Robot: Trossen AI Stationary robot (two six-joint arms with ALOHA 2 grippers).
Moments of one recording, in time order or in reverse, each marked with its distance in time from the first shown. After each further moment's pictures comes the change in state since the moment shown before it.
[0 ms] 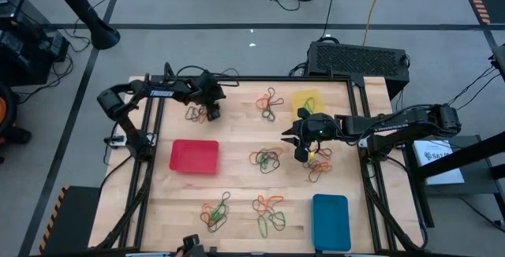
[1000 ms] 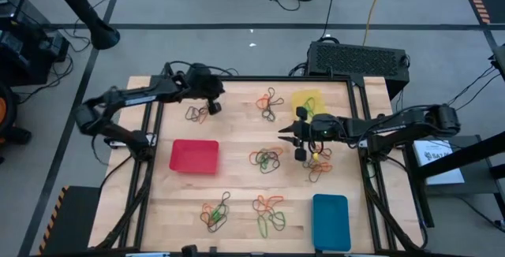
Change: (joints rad) left arm -0.086 -0.309 0.044 -0.029 0.019 -0.072; right arm -0.009 0.015 -0.097 0.291 0.002 -0.157
